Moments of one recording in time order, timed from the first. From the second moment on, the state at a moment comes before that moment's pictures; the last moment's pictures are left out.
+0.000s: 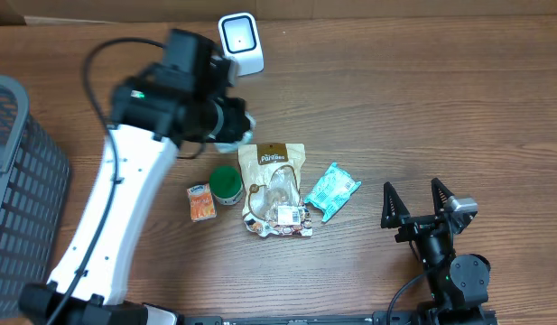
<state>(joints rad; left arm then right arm) -0.33 1.59 1.66 -1.19 0.24 -0.27 0.13 0.01 0.02 -0.03 -0.04 0.28</state>
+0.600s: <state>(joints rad) -0.61 1.60 1.23 -0.62 0.21 -0.42 0.13 0.01 0.02 -0.03 -0.04 0.28</state>
